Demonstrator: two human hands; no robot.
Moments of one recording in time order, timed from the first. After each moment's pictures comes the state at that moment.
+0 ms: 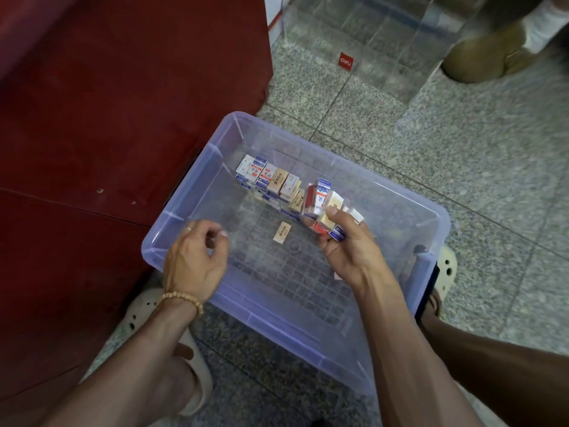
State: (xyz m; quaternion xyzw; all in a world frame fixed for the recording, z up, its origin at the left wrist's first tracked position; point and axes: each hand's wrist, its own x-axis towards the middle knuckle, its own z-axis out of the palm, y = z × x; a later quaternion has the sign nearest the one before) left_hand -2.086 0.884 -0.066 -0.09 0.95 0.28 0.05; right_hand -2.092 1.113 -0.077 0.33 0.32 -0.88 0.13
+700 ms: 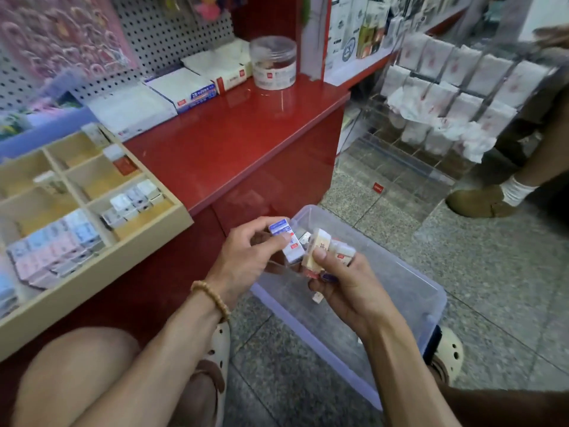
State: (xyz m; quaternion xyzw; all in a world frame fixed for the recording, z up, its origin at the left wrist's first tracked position) left_hand -2.035 0.856 0.161 -0.08 0.73 0.68 0.06; right_hand -2.031 1.022 0.123 0.03 0.47 -0.86 0.20
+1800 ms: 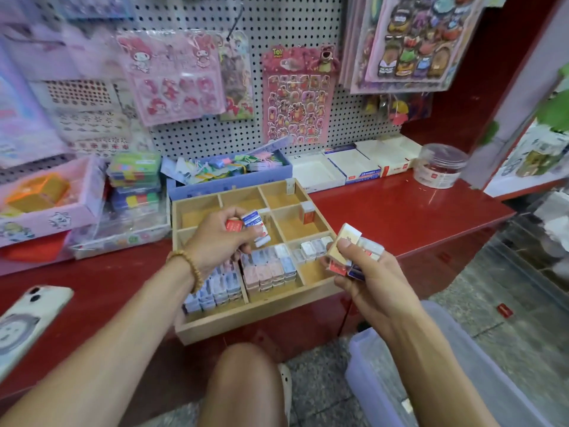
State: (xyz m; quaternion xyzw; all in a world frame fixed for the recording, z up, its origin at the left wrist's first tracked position) left_hand -1.973 0.594 0.257 -0.27 0.75 0.59 -0.13; right_hand -2.045 0.814 0.246 -0.04 0.54 -0.79 0.28
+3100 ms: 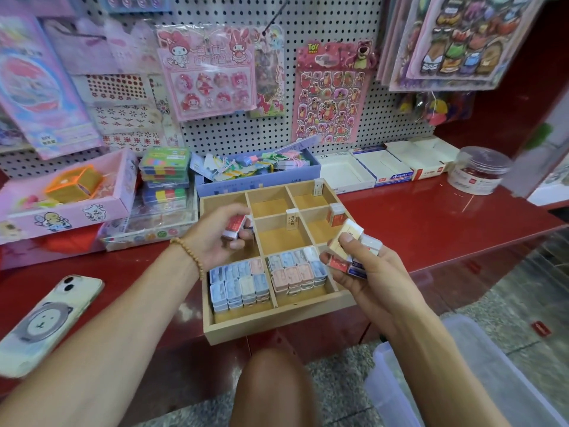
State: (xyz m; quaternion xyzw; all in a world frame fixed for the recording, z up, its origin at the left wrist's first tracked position) left_hand -1.969 0.539 0.249 -0.31 0.49 0.80 -0.12; right_hand -2.042 0.771 0.243 -0.05 0.51 -0.80 0.33
